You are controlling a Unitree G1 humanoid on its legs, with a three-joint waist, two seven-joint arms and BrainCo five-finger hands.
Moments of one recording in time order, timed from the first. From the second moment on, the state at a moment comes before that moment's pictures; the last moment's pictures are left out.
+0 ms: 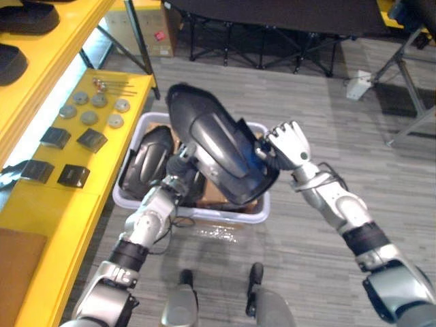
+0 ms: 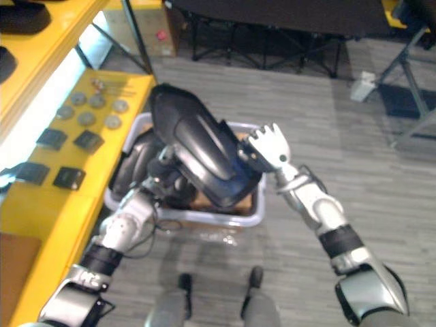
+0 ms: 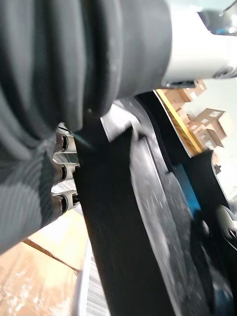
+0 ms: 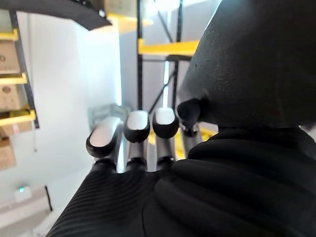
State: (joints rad) left arm -0.46 0.33 -0.26 0.23 -1.17 0.10 -0.10; right arm -0.60 -0.56 0.38 0.35 -1.02 -0.33 -0.59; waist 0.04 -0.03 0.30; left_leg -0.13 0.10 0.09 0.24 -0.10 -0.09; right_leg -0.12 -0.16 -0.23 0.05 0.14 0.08
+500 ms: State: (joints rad) left arm -0.43 0.35 -0.36 0.21 -0.96 0.14 -0.08; right arm -0.60 -0.57 0.42 0.37 -0.98 -0.30 -0.59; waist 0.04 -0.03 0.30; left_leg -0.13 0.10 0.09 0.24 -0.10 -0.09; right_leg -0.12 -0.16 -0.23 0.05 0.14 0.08
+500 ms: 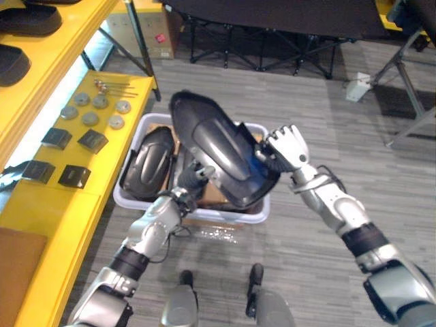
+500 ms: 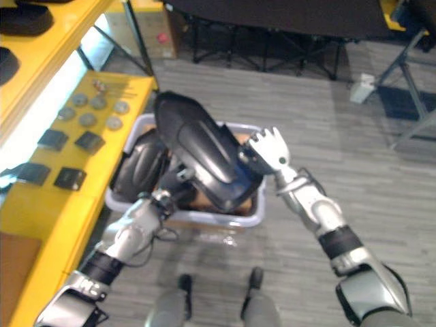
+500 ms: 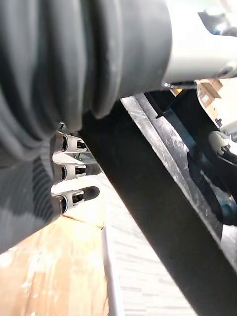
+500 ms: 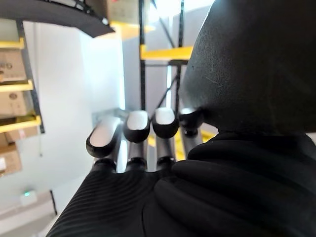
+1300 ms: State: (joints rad) left arm -0.39 0.32 -0.37 0.17 -0.82 0.10 0.13; right arm -0.58 -0.48 0.44 0.32 -0.92 -0.35 -0.64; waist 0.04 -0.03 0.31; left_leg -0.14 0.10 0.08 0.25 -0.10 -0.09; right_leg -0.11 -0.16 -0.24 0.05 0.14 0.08
